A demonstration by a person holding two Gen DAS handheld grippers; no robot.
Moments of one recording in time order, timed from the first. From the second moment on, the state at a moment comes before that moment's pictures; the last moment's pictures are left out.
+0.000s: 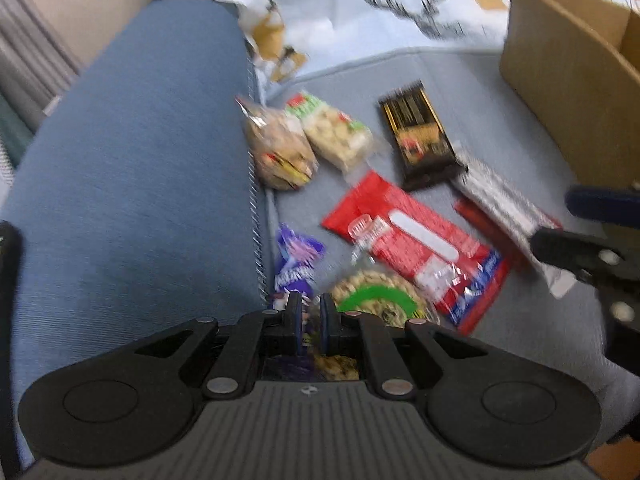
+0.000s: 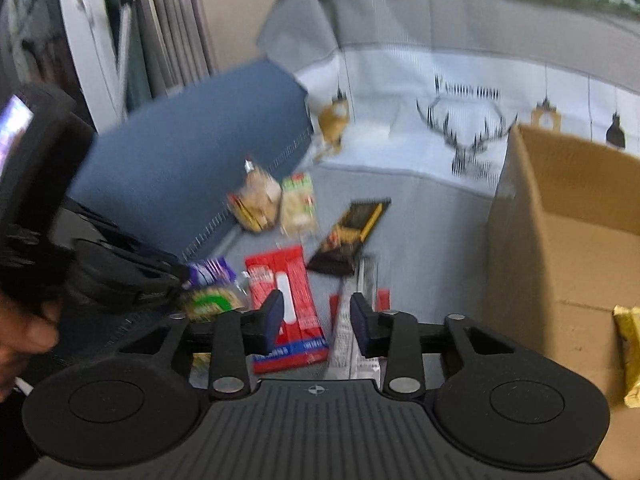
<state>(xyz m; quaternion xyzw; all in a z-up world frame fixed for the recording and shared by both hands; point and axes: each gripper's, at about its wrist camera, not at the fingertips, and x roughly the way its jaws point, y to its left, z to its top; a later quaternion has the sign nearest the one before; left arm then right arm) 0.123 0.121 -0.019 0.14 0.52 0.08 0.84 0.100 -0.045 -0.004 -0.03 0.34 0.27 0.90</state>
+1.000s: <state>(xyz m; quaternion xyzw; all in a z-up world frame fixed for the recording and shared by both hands) 0.131 0.102 -0.041 0.27 0.46 0.11 0.84 0.095 -0.042 -0.026 -0.08 0.39 0.26 0.88</state>
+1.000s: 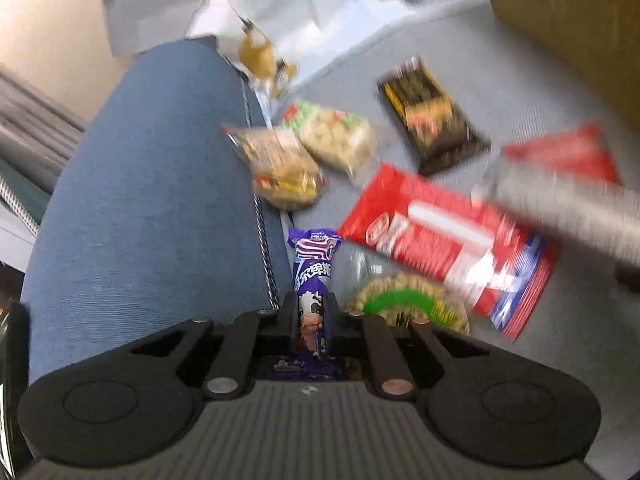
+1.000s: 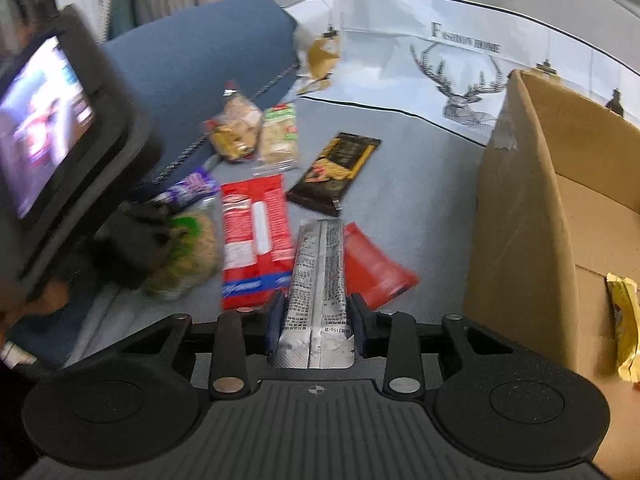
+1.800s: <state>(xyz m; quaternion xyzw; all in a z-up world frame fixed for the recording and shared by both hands) 0.128 0.115 -0.021 0.02 0.50 -0.03 0.87 0.056 -0.051 -0.055 -0.08 0.38 0.29 0.87</state>
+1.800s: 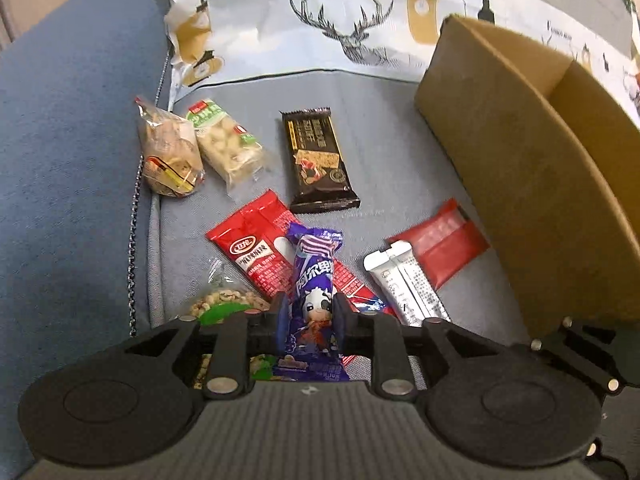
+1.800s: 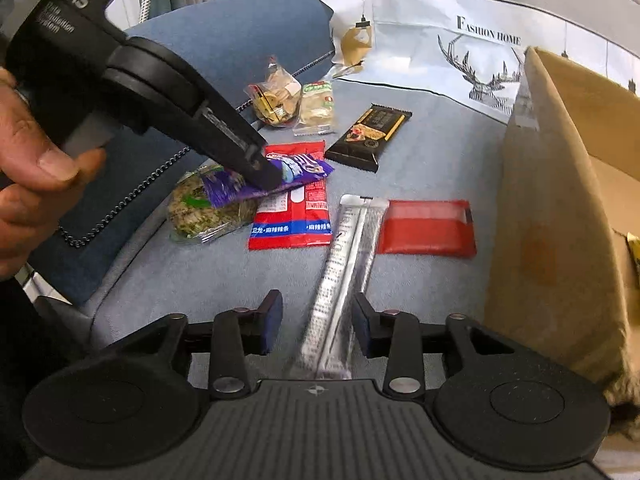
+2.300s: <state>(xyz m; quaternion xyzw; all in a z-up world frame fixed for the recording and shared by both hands) 0.143 0.095 -0.040 0.07 0.52 -0.03 0.85 0.074 -0.043 -0.073 -0.10 0.37 0.26 0.88</state>
